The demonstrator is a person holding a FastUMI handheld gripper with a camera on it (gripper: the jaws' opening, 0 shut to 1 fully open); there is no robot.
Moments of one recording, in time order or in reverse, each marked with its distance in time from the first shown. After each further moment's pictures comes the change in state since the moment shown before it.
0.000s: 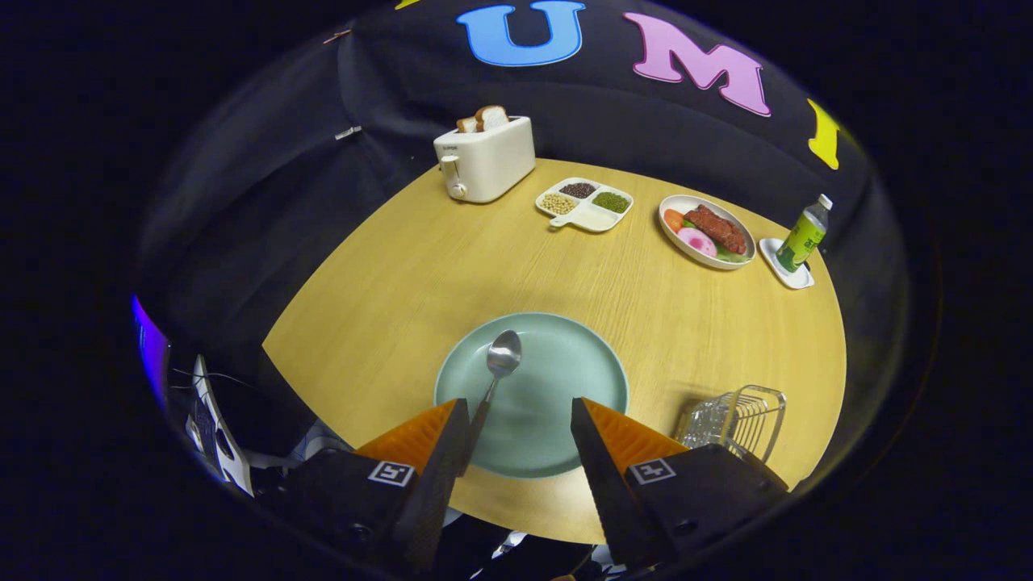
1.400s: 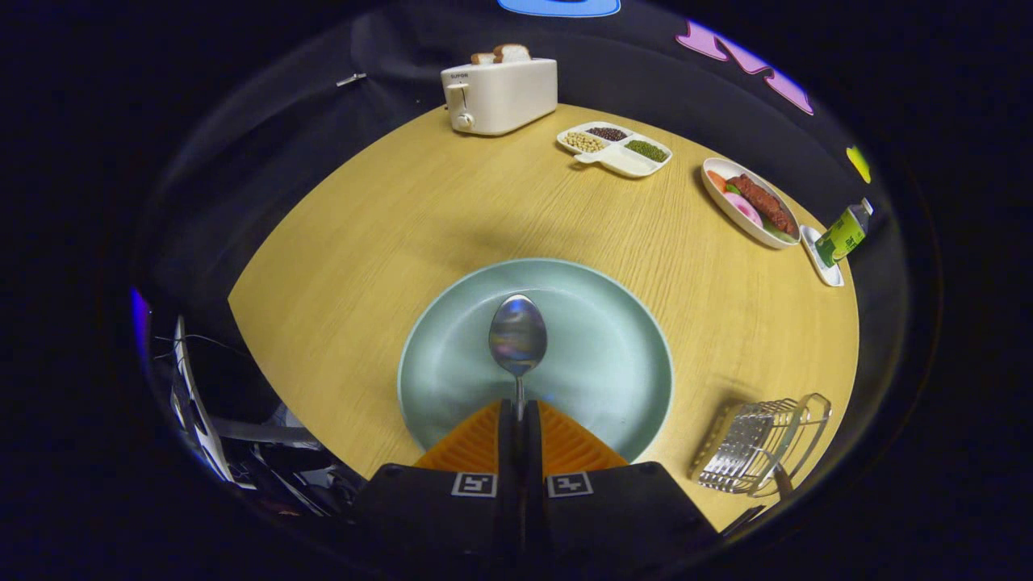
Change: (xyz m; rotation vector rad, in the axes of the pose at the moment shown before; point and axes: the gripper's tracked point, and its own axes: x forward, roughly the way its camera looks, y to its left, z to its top) arm 0.036 -0.022 -0.026 -0.093 0.138 0.009
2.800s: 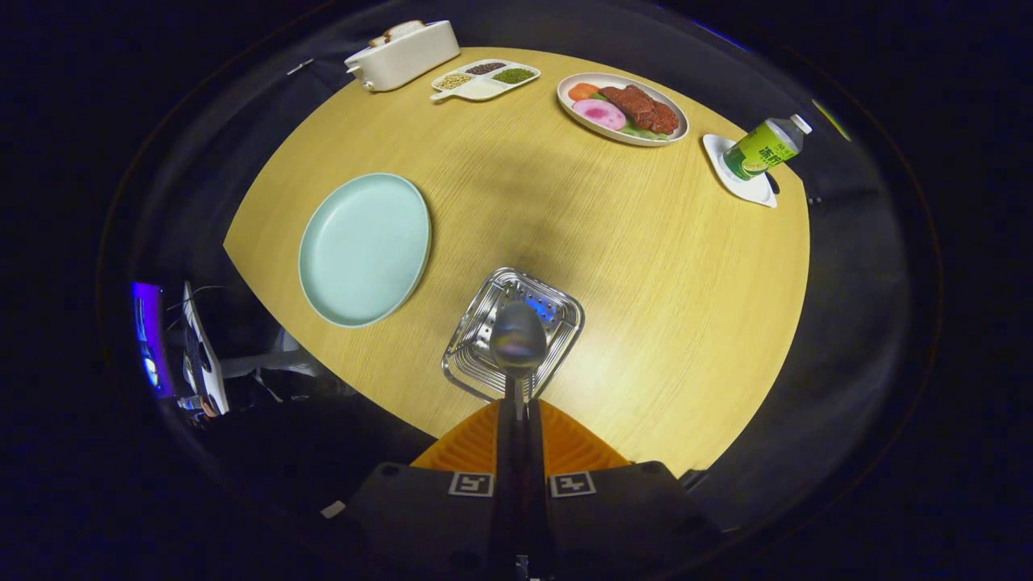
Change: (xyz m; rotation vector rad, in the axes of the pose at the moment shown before) arm -0.112 -0.193 -0.074 0.058 0.403 -0.017
